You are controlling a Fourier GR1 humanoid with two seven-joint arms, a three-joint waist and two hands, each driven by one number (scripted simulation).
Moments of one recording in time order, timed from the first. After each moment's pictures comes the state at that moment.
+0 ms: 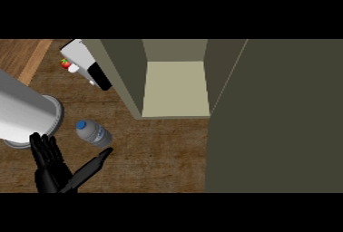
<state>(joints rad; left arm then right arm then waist) 0.19 0.00 -0.02 -1.52 0.27 0.61 -0.53 0.85 -0.10 0.25 -2.49 -0.08 0.22 -0.10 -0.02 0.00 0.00</state>
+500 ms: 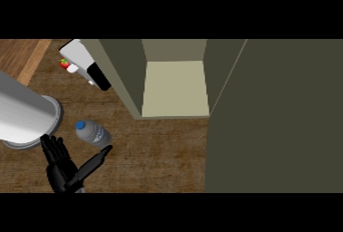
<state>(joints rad) 0.03 0.01 0.13 -1.10 0.42 0.46 -0.79 0.94 -0.11 0.29 -2.50 -0.07 0.25 -0.17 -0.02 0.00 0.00</state>
